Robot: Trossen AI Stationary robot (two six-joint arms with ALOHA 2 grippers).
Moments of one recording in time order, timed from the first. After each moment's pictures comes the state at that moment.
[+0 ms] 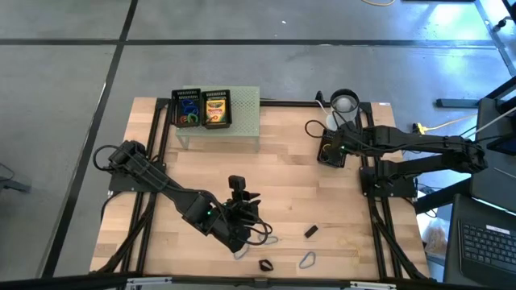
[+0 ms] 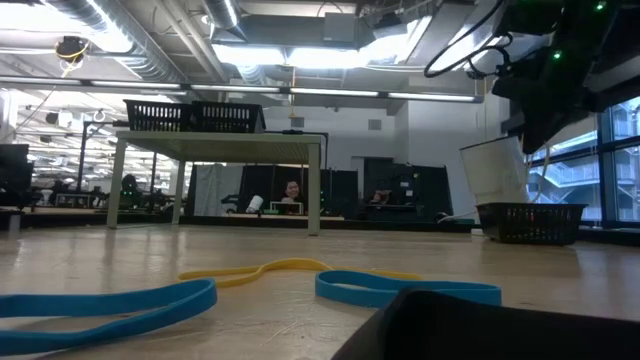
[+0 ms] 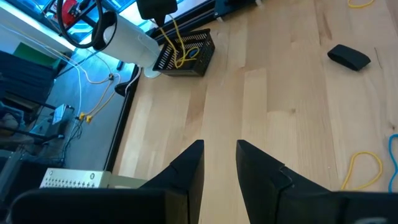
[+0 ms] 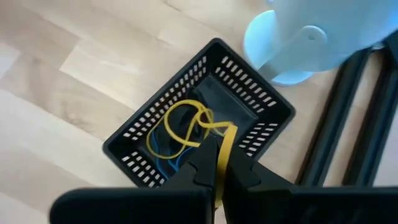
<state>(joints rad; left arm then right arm) -0.56 1.82 1.67 -0.85 -0.90 -0.20 -0.16 0.97 0.79 -1.11 0.45 0.83</state>
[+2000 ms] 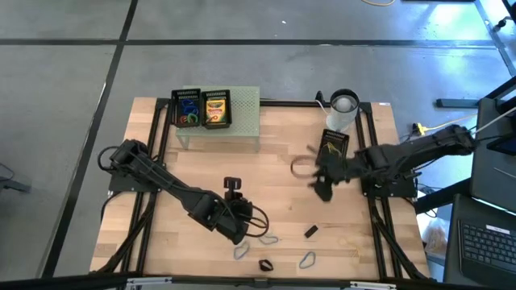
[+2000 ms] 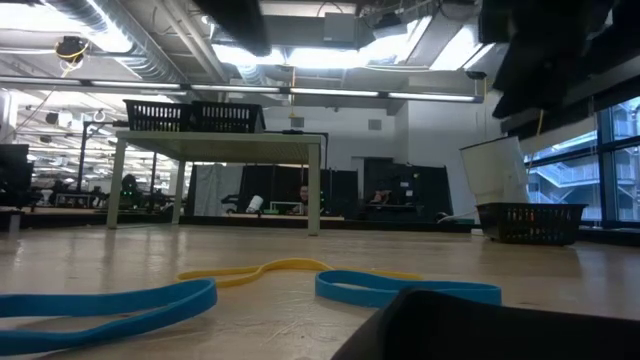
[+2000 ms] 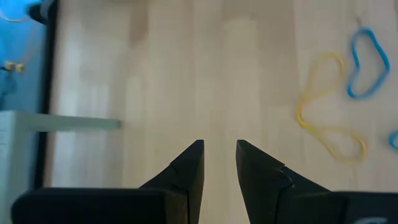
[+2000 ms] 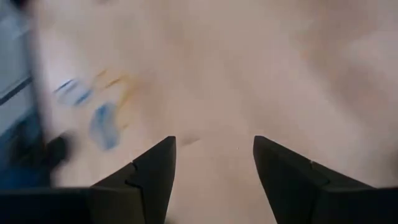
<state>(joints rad) -0.52 1.82 1.58 -1.03 -0.60 -0.34 0.27 1.05 0.79 -0.64 0.16 0.77</state>
